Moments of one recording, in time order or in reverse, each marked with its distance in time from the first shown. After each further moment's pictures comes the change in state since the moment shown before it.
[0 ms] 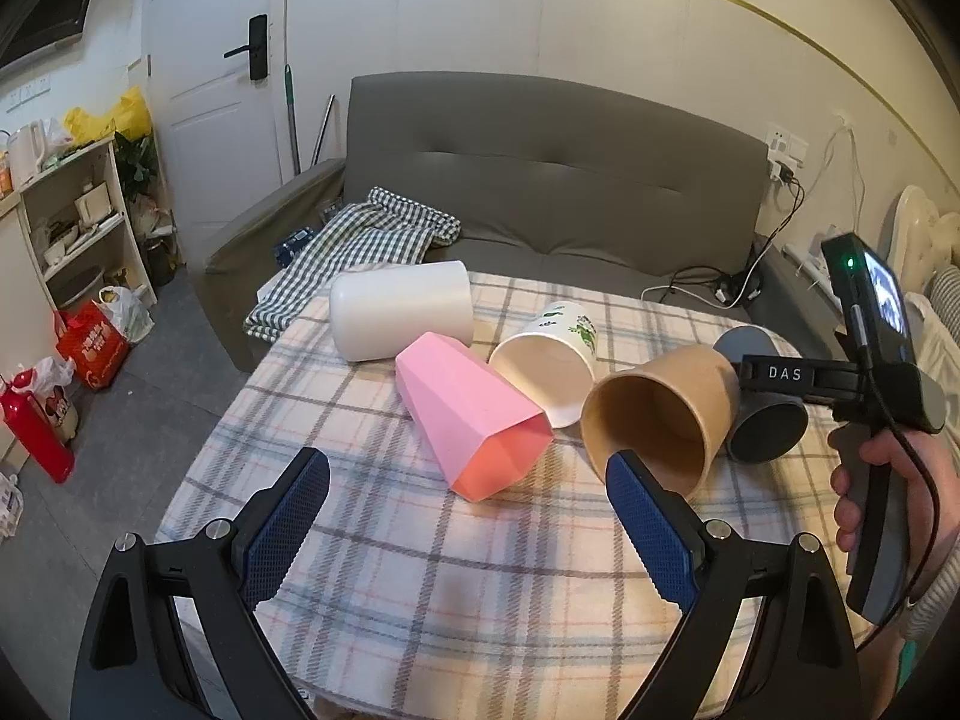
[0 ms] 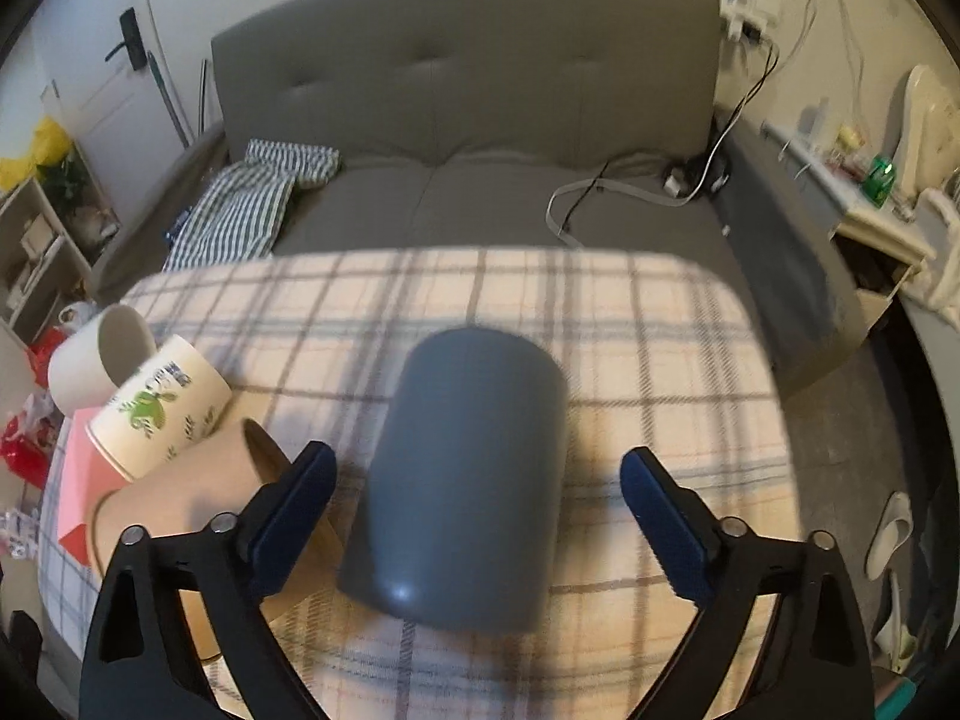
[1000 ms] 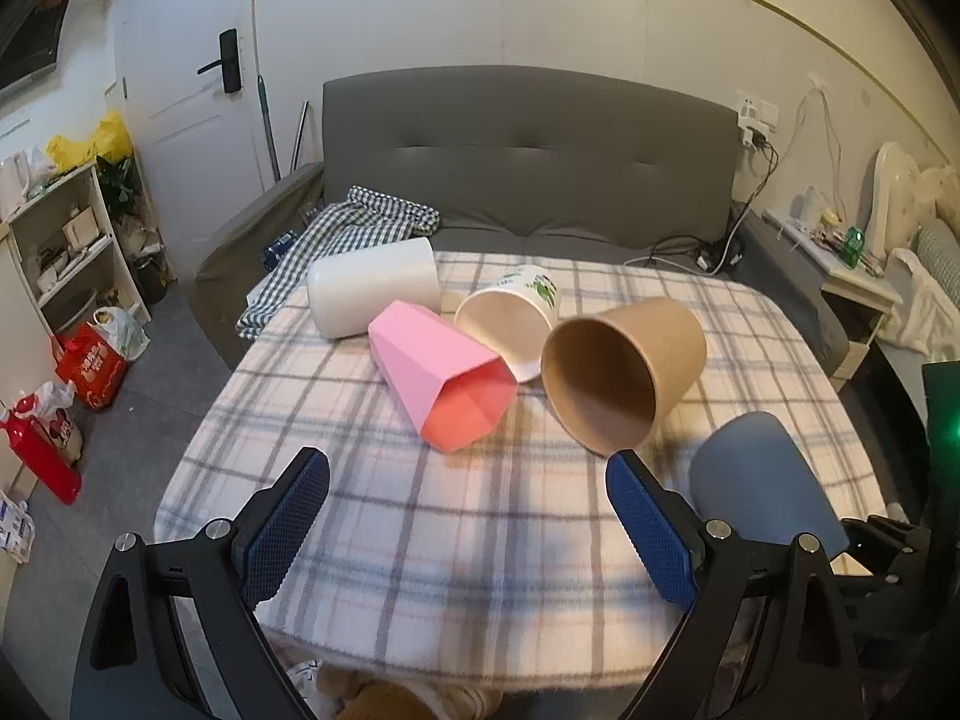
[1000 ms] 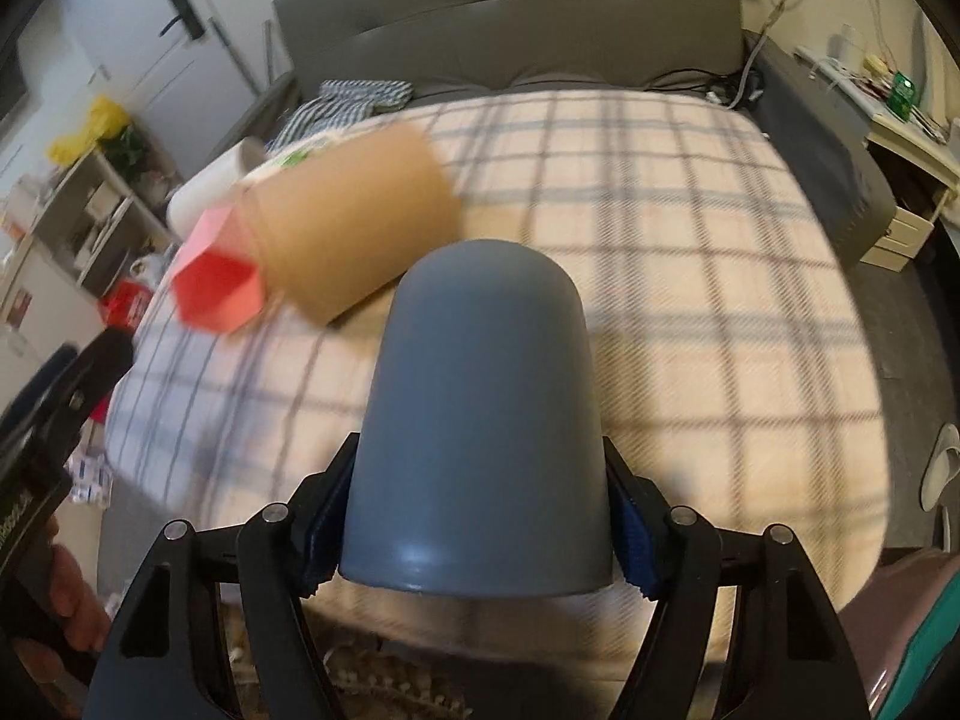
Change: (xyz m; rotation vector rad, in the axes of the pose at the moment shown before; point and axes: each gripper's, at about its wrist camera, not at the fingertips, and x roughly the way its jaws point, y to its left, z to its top) left arm -0.018 -0.019 -0.022 0.092 0.013 -0.006; right arm -0.073 0.030 -0.146 -0.026 0.085 0.156
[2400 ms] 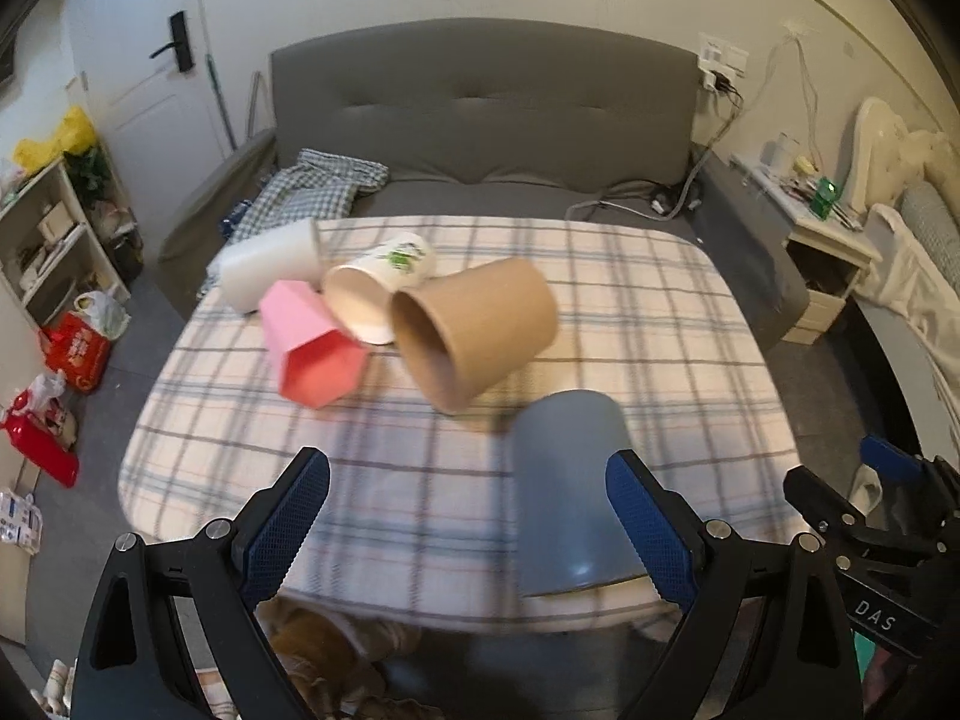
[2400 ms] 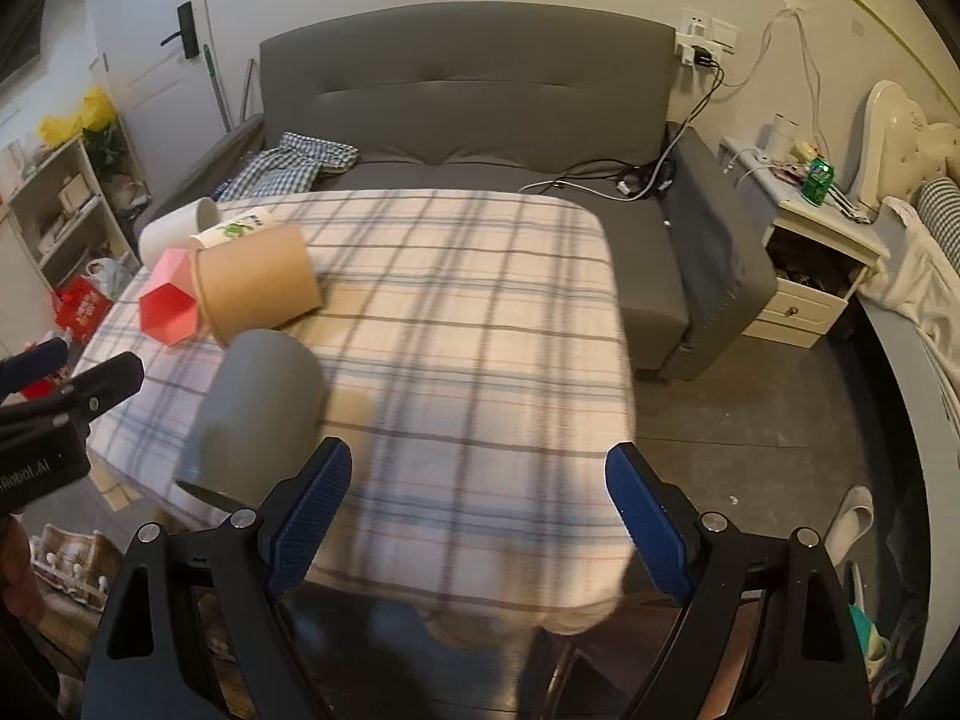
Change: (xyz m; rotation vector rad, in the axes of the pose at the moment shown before) left arm -0.021 -0.099 0.019 0.045 0.161 -0.036; right arm -0.096 -0.091 -0.006 -0.067 -0.168 -0.190
